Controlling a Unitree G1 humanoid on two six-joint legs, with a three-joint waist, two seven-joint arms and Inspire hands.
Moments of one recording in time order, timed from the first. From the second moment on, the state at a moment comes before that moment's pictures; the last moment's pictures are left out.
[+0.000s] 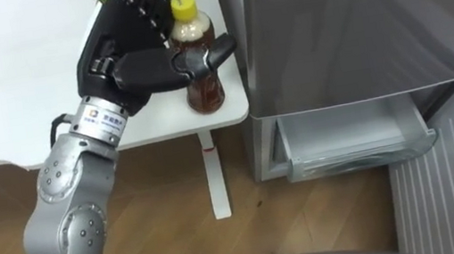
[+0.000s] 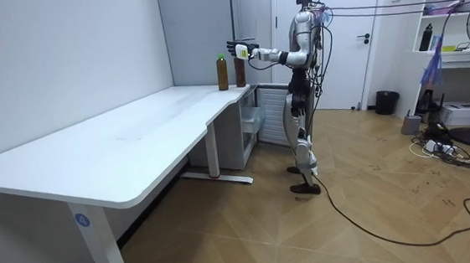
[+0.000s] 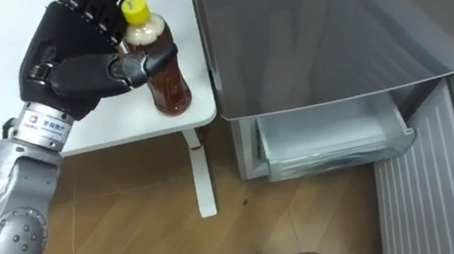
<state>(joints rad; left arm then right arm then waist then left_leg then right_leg) 0.11 0.26 -0.06 -0.31 -0.62 0.12 -0.27 0.09 -0.25 0.07 1.31 -0.32 0.18 0.16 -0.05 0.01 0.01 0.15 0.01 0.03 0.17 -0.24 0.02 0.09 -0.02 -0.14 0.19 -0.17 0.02</state>
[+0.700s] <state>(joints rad) 0.10 0.26 -0.06 -0.31 -0.40 0.07 -0.27 0.09 -0.26 0.06 1.31 -0.32 0.18 0.19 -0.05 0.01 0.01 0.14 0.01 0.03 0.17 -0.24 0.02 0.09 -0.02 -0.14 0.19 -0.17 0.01</state>
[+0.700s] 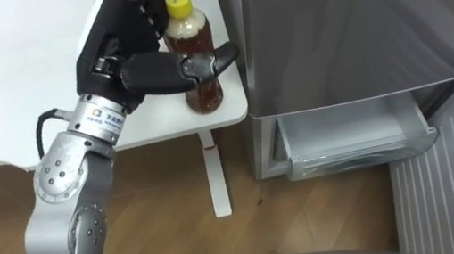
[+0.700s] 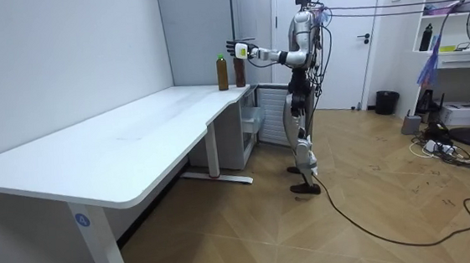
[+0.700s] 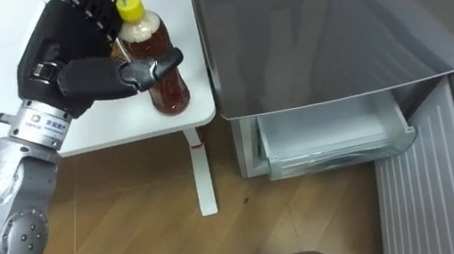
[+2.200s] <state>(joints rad) 0.10 0.28 -0.08 -0.37 -0.36 0.07 -0.20 0.07 -0.26 0.07 1.33 -0.32 0.13 0.18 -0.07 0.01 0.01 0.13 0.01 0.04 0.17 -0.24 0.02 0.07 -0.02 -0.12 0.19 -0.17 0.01</state>
